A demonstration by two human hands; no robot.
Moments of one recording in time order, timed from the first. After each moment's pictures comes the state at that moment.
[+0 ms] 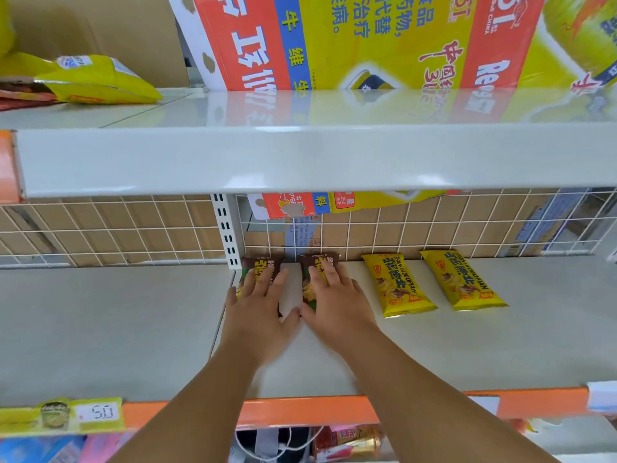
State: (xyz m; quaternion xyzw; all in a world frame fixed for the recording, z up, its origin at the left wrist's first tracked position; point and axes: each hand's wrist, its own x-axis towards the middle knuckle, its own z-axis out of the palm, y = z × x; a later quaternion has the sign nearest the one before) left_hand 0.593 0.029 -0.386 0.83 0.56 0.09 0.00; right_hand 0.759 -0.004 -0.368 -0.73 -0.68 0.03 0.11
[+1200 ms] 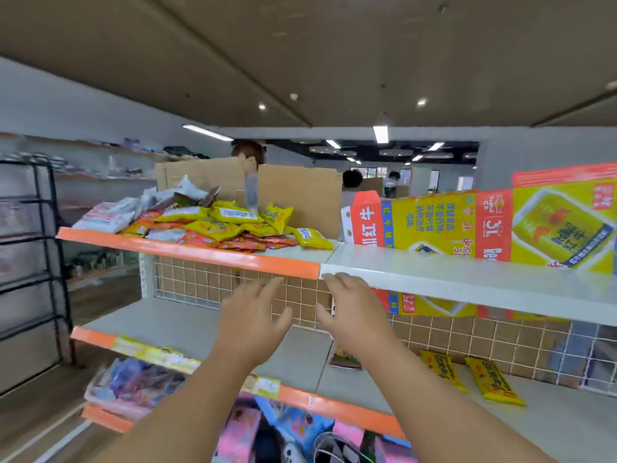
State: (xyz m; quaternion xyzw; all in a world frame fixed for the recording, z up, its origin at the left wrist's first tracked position) left_hand 0.389 -0.257 -0.131 0.69 0.61 0.36 -0.14; right_hand 0.593 -0.257 -0.096 -0.54 -0.78 -0.14 0.29
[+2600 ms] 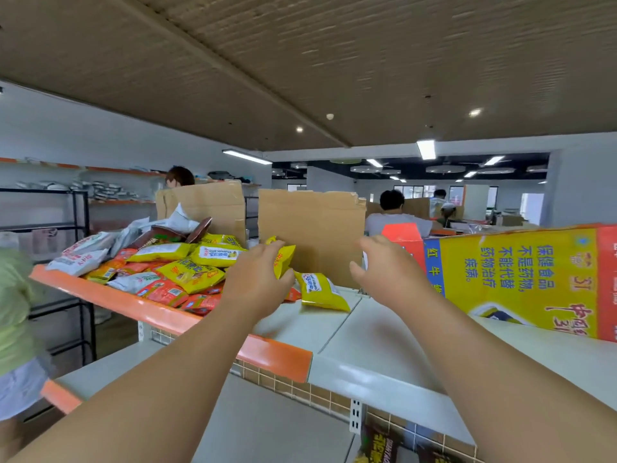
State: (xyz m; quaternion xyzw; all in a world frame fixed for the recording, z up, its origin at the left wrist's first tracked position) left_hand 0.402 -0.010 -0.008 0.63 0.66 0.38 -0.14; right_hand 0.640 0.014 0.030 -0.51 -0.79 -0.11 0.32
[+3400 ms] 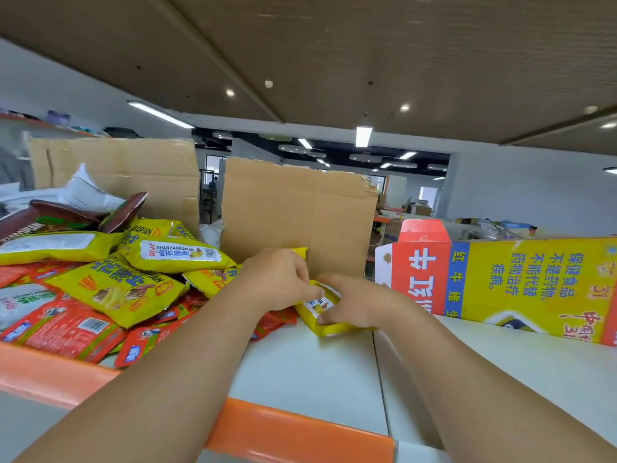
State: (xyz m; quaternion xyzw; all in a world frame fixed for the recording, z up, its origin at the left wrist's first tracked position) left_hand 0.369 0.140 -0.007 0.76 0.57 0.30 0.03; right_hand 0.546 0.116 -0.001 -0.62 -0.77 0.08 0.10
